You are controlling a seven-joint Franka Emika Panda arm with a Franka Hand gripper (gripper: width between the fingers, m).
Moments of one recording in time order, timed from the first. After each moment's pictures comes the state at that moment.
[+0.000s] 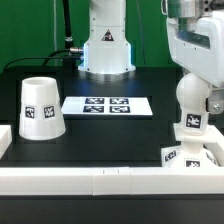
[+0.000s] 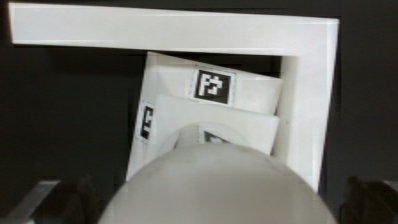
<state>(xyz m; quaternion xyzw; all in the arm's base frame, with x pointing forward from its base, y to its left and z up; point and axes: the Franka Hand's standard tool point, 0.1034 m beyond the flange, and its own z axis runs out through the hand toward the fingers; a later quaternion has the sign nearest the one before) 0.618 0.096 0.107 -0.73 0.68 0.02 0.07</state>
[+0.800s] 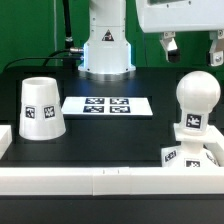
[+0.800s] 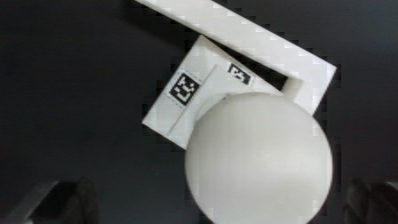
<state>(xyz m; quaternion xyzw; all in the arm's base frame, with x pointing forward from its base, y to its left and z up) 0.594 0.081 0.159 -0.84 0.53 0.01 0.09</state>
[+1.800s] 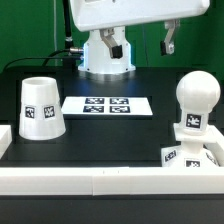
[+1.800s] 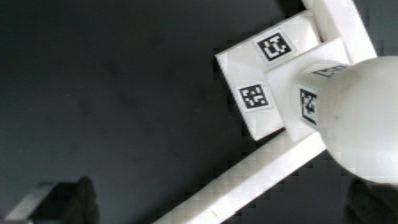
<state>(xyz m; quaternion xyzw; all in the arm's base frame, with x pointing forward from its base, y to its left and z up) 0.566 0.009 0.164 -0.95 0.29 -0.02 0.09</state>
